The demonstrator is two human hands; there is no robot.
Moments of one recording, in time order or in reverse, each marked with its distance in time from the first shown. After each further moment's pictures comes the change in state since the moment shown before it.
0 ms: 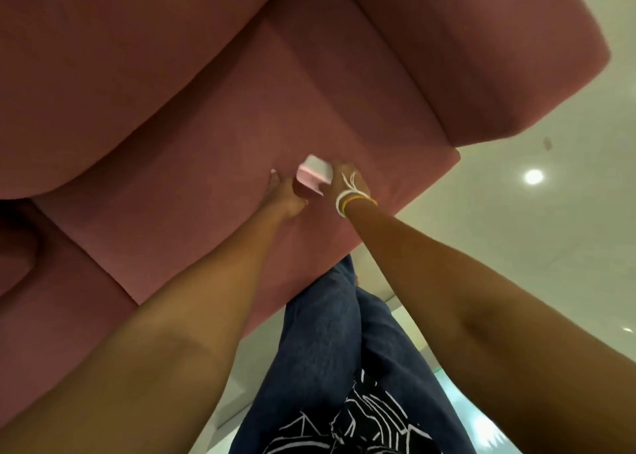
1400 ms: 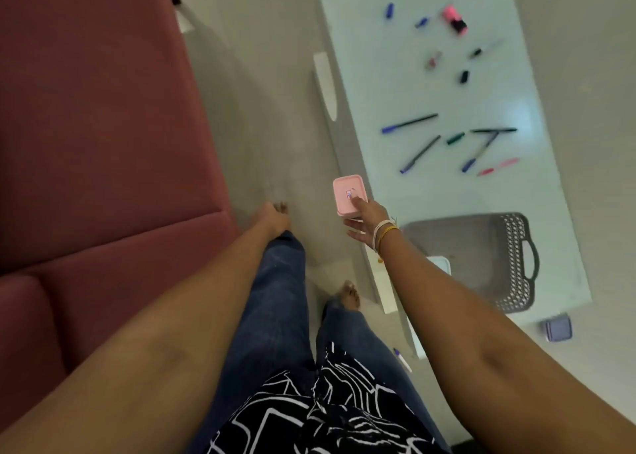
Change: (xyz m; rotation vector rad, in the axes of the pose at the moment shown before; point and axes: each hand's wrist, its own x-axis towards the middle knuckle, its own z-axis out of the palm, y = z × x) left_hand -0.354 -0.438 0.255 0.825 -0.206 0.374; right_hand -0.579 0.137 0.573 2.013 0.479 0.687
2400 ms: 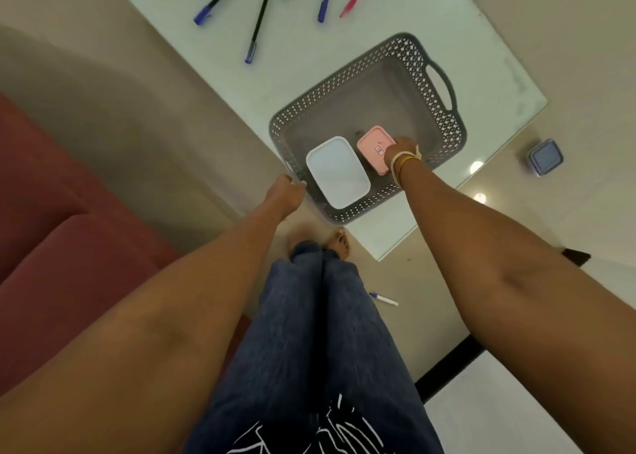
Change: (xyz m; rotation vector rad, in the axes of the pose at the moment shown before) left_hand -0.033 0.058 0.301 0.265 -0.242 0.161; right_hand 0.063 0.152 -0.296 -0.244 0.538 0.040
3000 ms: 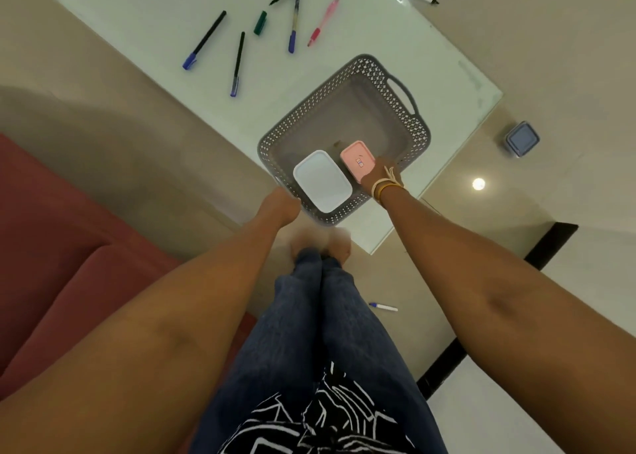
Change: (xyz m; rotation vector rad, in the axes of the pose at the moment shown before) left_hand -0.069 0.037 -0.015 0.398 0.032 0.183; right_hand -0.075 0.022 -0.027 -0.139 0.024 -0.115
